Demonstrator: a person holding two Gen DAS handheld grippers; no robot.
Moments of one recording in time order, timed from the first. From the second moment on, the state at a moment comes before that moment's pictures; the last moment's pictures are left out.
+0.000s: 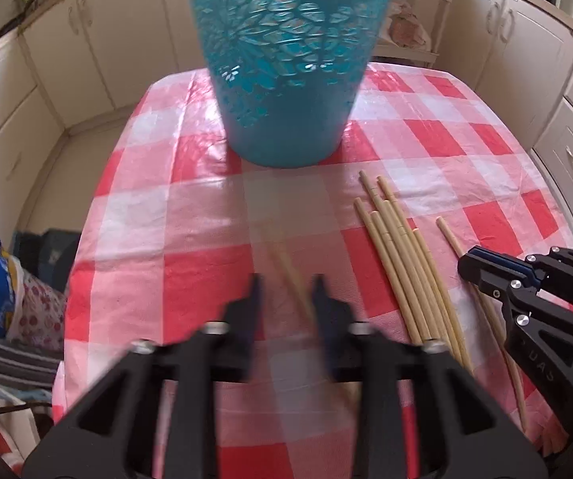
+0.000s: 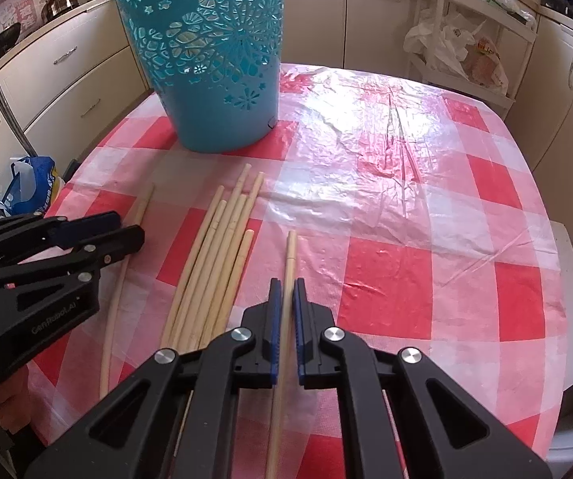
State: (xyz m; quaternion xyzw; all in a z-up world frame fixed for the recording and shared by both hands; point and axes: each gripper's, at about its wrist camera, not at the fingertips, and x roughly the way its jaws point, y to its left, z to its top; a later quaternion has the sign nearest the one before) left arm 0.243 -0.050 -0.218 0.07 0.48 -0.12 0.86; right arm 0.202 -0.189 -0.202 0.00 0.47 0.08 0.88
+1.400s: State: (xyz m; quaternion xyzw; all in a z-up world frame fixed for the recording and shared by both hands) left arm 0.152 -0.034 -0.112 0.05 0.34 -0.13 0.93; right arm 0.113 -0.197 -0.111 0.19 0.32 0.15 0.92
